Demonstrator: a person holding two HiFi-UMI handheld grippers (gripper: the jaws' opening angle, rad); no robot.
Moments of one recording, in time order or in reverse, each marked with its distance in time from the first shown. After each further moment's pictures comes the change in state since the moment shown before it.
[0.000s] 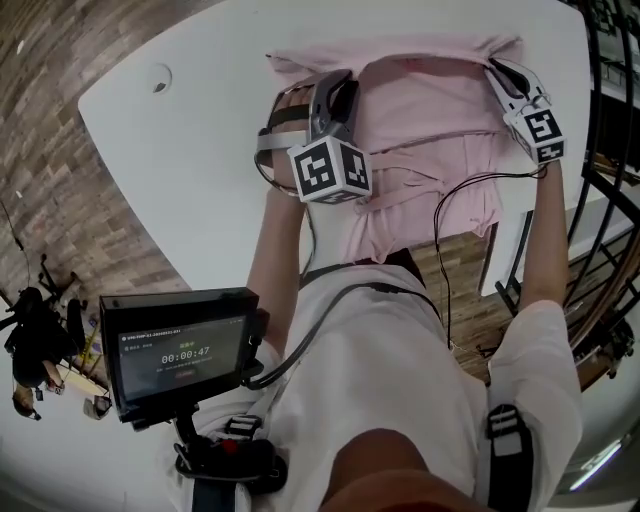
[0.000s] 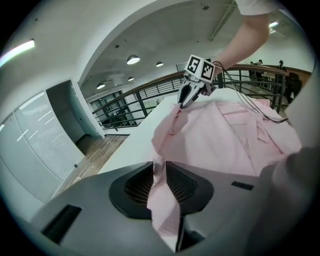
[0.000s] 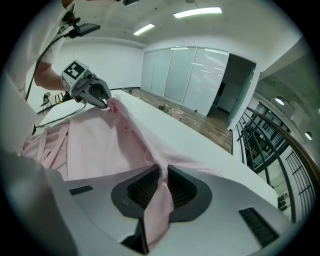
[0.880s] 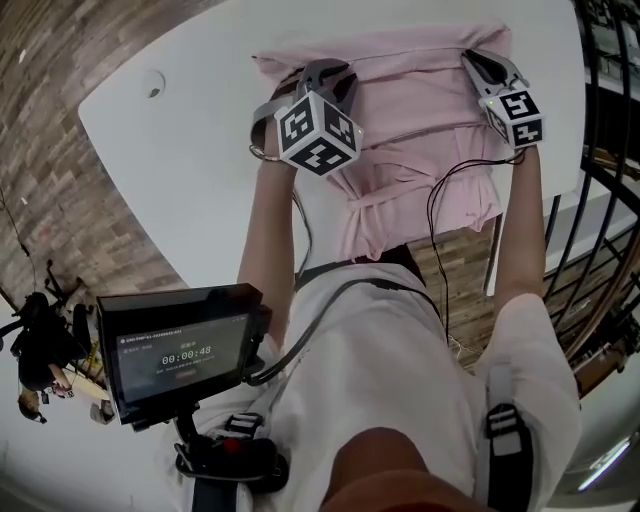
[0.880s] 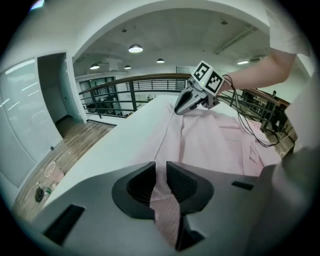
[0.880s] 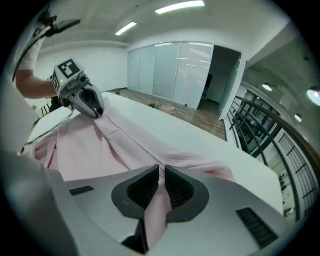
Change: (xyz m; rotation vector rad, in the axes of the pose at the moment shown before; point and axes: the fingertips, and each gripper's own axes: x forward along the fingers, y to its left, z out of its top) left arm 0.031 0.003 -0.005 -0.150 0.040 -0.235; right arm 0.033 0.005 0.009 0.142 0.040 -0.052
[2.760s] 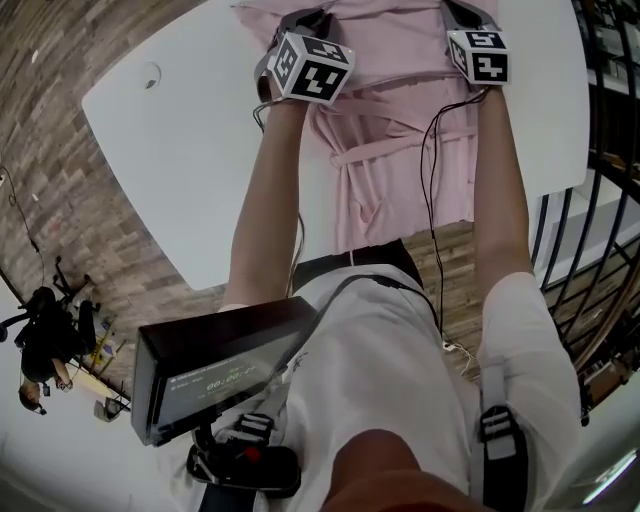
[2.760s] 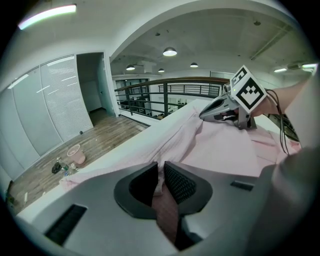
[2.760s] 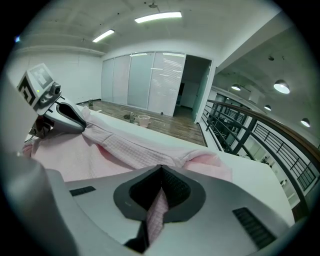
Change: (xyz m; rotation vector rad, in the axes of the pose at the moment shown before) left arm 0.043 0.101 0.003 -0.282 -0.034 0.285; right arm 0.063 -0.055 0.051 0.181 -0.093 -0.245
